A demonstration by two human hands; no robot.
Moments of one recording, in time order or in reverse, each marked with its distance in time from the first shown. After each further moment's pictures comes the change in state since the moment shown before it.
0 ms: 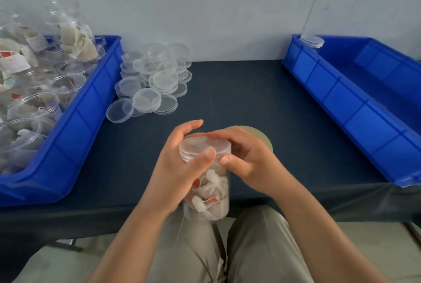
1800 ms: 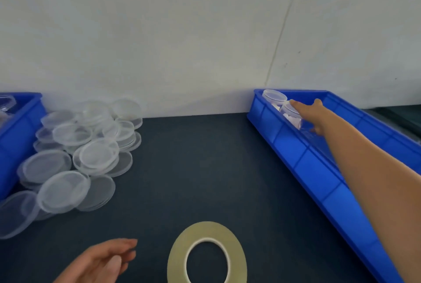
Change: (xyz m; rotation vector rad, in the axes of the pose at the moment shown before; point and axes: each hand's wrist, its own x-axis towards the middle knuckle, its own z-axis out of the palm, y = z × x) left_hand 0.087 -0.073 0.009 -0.234 0.230 -0.274; right_hand 0.193 0.155 -0.384 -0.299 0.767 0.978
